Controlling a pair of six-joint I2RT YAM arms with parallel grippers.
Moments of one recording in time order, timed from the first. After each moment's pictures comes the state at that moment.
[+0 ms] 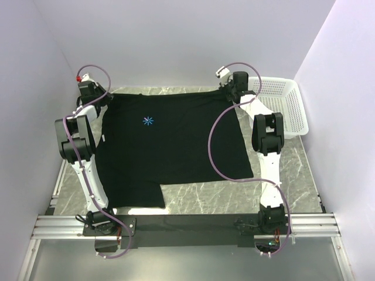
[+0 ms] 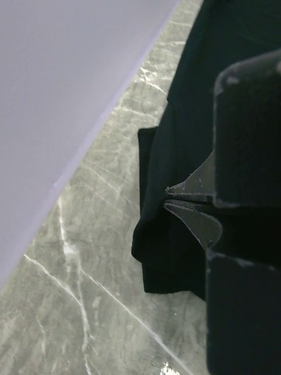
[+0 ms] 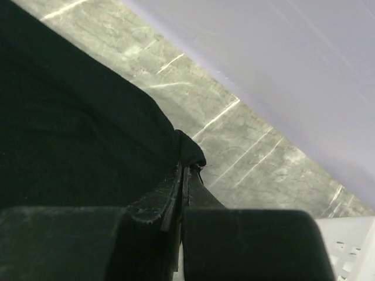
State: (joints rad) left arm 0.22 2.22 1.61 0.20 0.25 -0.55; right arm 0.13 2.45 2.04 -0.12 -0.18 -0.54
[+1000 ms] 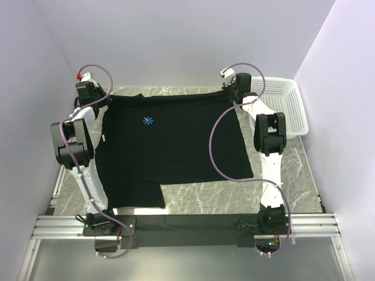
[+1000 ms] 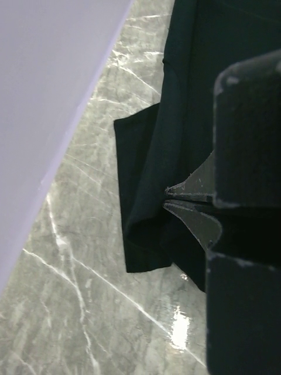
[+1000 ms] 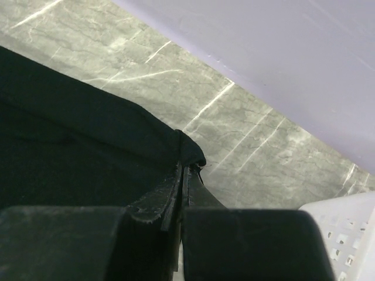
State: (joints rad) left arm 0.22 2.08 1.49 0.17 0.24 -0.38; right arm 0.11 2.43 1.97 -0.07 -0.17 -0.44
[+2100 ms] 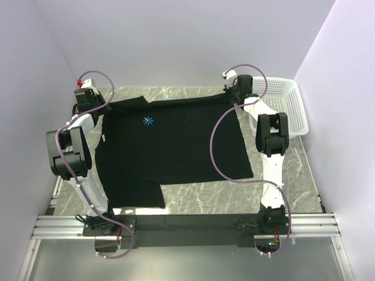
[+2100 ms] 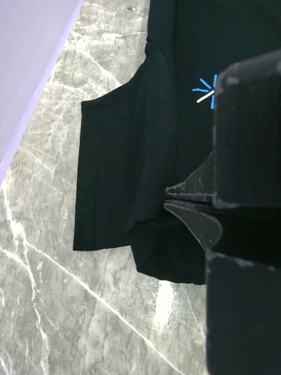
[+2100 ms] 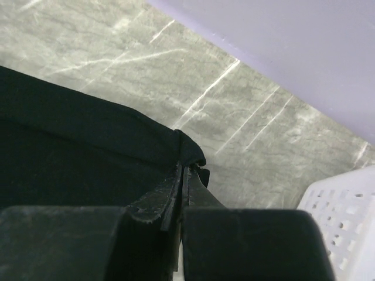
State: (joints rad) left arm 0.22 1.90 1.28 0.14 0.20 -0.29; right arm 0.10 2.38 1.89 -0.07 -0.17 -0.40
